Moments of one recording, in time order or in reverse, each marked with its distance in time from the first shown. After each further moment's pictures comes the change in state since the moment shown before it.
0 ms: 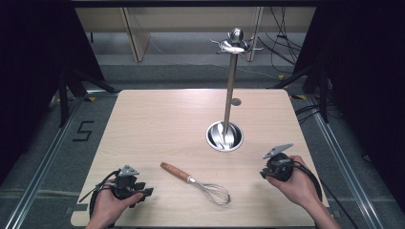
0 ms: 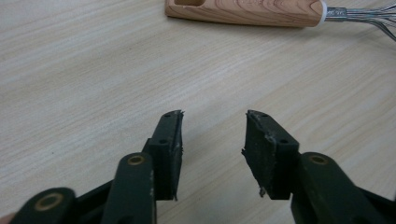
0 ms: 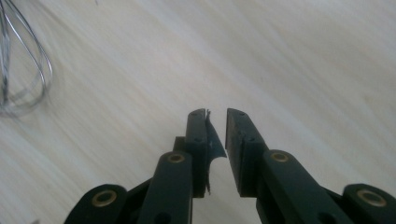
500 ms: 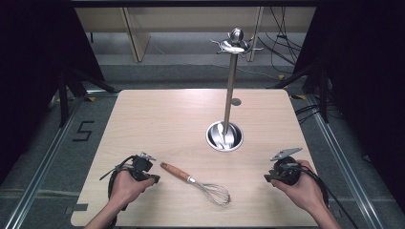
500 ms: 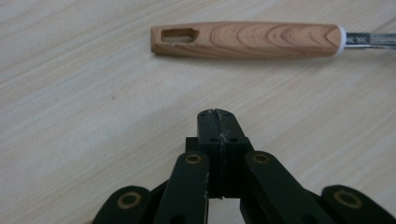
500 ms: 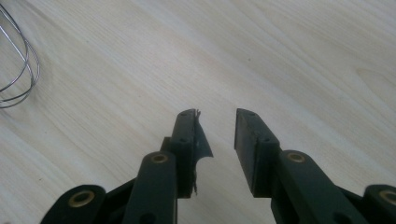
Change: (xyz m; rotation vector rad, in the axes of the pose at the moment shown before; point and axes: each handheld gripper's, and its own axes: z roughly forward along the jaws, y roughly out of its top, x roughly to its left) left arm -0.005 0.053 0.032 0.169 0.030 0.028; right arm -0.010 -0.016 -0.001 -0.037 -0.019 0.037
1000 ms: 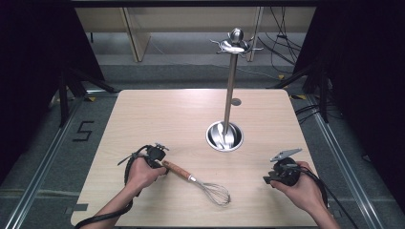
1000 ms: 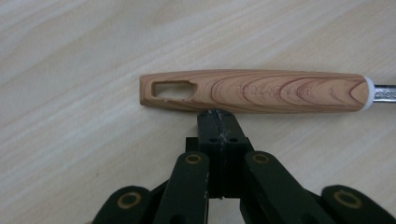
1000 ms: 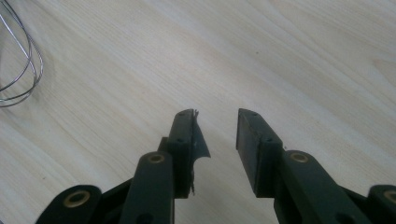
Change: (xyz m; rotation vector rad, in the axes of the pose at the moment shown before) left arm -0.003 0.044 0.033 0.055 0.014 0.010; right arm -0.001 -0.003 0.005 0.010 0.034 0.029
